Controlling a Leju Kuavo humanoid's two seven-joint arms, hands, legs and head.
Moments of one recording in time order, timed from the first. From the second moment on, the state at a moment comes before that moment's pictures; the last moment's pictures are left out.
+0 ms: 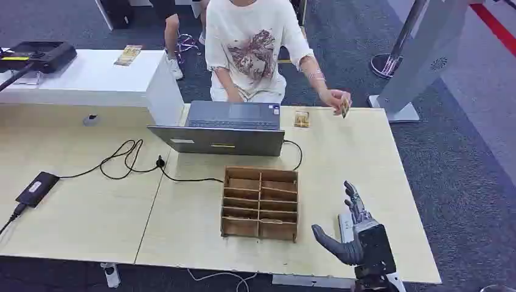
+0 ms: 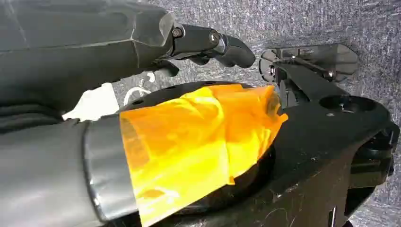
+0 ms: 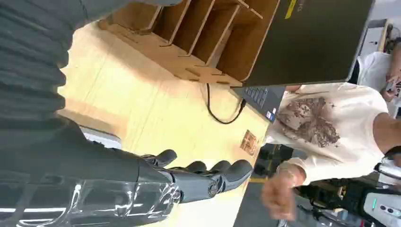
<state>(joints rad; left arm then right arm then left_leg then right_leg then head) -0.06 -0.23 1.32 -0.23 -1.15 -0.13 -0.17 0.20 0.25 -0.01 -1.75 0.31 0.08 -0.36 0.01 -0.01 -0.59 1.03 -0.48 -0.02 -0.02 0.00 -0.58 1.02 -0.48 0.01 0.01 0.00</state>
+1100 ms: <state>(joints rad) -0.06 -0.23 1.32 -0.23 -1.17 -0.14 -0.18 0.10 0.22 0.10 -1.82 0.58 -0.06 -0.32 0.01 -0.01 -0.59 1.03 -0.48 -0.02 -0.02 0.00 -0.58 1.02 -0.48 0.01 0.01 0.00</state>
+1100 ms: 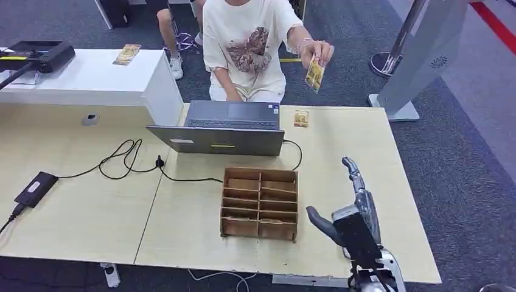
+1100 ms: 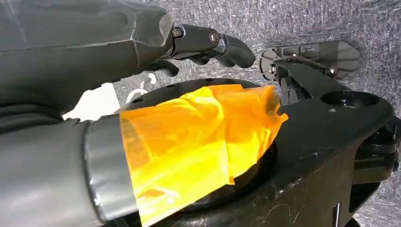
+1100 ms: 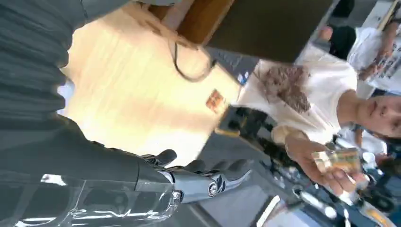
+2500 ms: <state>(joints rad) -0.09 -0.21 1.22 -0.23 -1.30 -0.20 -0.17 -0.75 0.12 0.21 -1.28 1.47 -0.11 0.09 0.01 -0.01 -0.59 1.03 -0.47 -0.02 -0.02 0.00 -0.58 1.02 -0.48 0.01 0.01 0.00</state>
